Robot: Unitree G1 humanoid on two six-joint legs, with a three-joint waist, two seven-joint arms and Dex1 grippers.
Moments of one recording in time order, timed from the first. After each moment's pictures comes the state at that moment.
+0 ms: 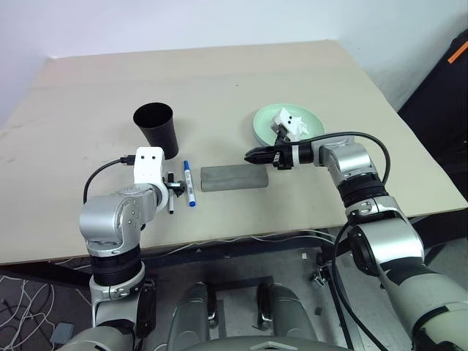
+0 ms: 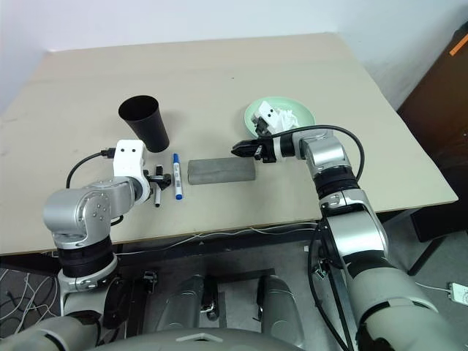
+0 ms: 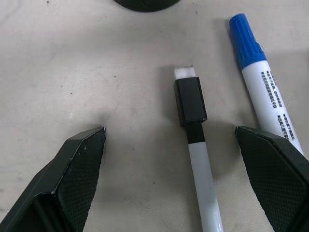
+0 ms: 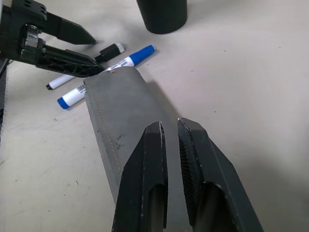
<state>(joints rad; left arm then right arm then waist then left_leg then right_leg) -0.53 0.19 0.21 -0.43 -0.24 1.60 0.11 -1.01 -0.35 0.10 0.75 0.11 0.42 1.23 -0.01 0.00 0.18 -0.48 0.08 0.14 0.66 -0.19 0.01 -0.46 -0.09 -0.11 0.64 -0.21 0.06</state>
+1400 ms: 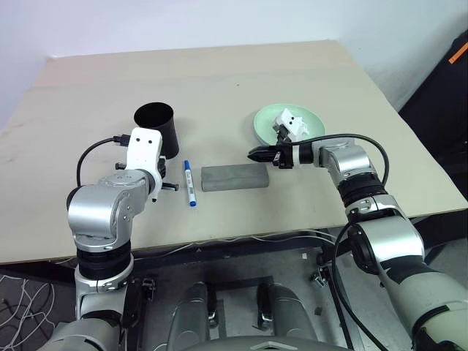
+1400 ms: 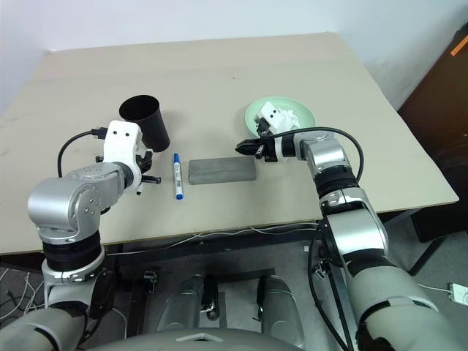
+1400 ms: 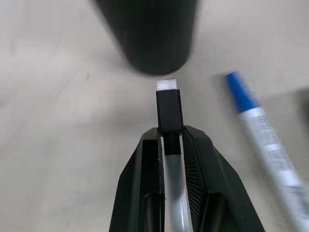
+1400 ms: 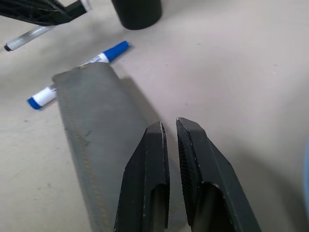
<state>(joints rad) -0.59 0.33 0.12 -0.53 -0.23 1.61 -0.04 -1.02 -0.35 0.10 0.83 0.11 0.36 1.19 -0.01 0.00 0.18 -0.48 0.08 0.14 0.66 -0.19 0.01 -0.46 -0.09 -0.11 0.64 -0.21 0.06</state>
